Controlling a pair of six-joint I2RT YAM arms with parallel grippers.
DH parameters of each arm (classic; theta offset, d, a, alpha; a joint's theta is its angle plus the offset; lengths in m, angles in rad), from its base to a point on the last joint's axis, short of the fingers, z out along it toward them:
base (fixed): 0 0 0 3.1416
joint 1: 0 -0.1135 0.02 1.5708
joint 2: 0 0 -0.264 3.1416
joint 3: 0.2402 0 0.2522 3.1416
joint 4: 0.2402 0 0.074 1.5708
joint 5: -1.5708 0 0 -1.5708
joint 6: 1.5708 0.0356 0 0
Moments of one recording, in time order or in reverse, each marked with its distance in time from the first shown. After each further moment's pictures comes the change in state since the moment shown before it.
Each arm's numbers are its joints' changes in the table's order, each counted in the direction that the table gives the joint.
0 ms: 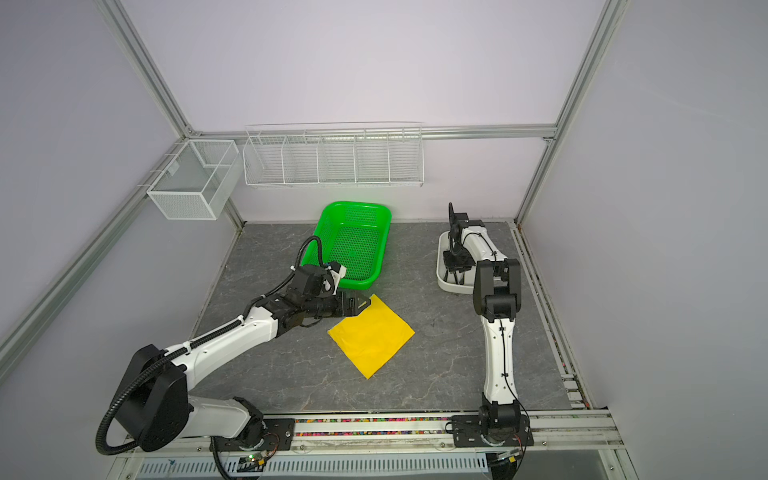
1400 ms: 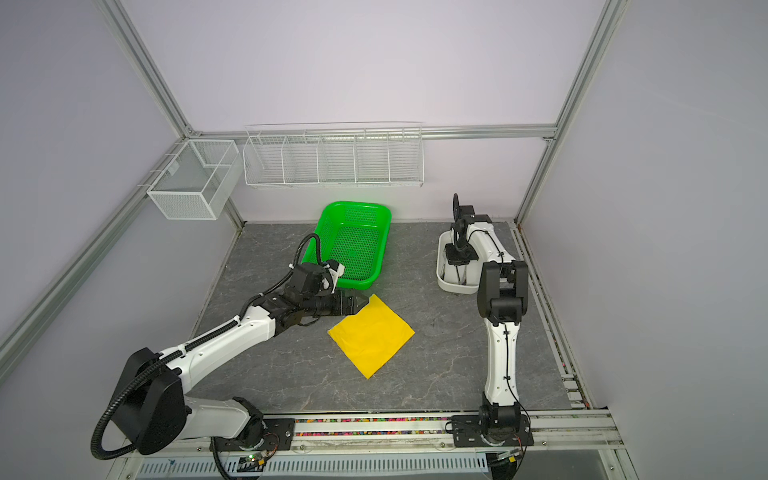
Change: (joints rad) left arm 0.000 -0.025 0.024 0.049 0.035 0.009; right arm 0.019 -0.104 -0.025 -0.021 0.072 -0.003
